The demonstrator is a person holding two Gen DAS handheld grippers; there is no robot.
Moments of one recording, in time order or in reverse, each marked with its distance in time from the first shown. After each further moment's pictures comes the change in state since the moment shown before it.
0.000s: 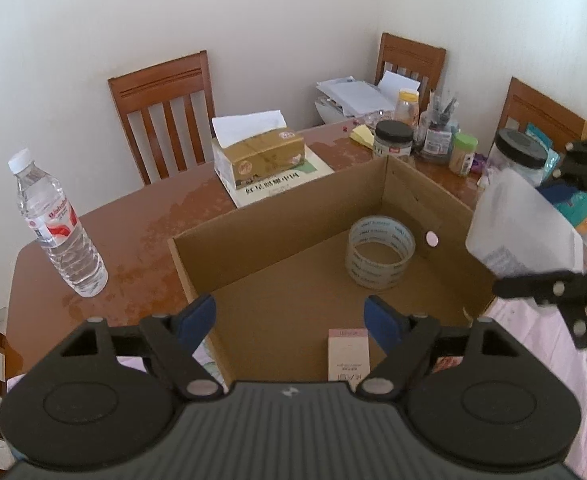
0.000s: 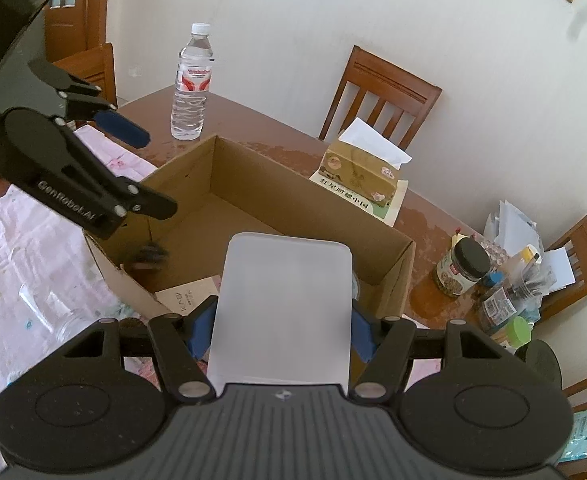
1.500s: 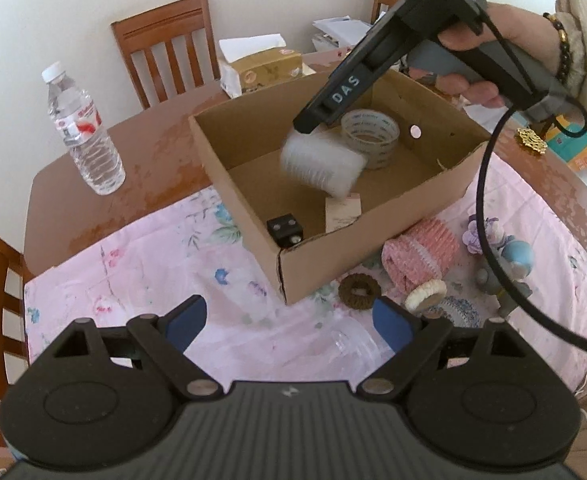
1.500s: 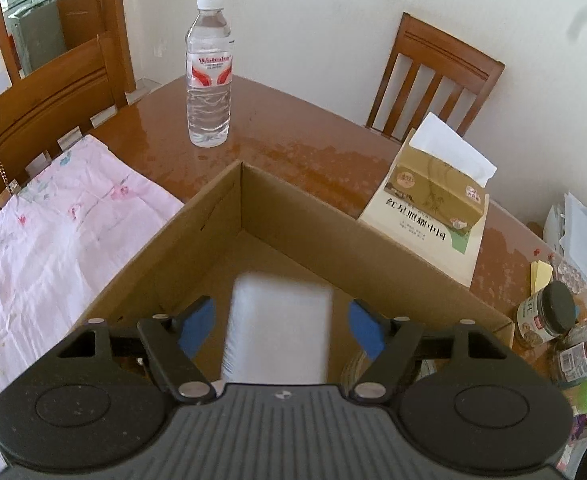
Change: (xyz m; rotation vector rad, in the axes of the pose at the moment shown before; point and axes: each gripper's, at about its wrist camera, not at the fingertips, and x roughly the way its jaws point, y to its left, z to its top) left arm -0.058 0.007 -0.077 0.005 0.179 -0.006; right arm 0.115 0.014 0.093 0.013 0.108 0.152
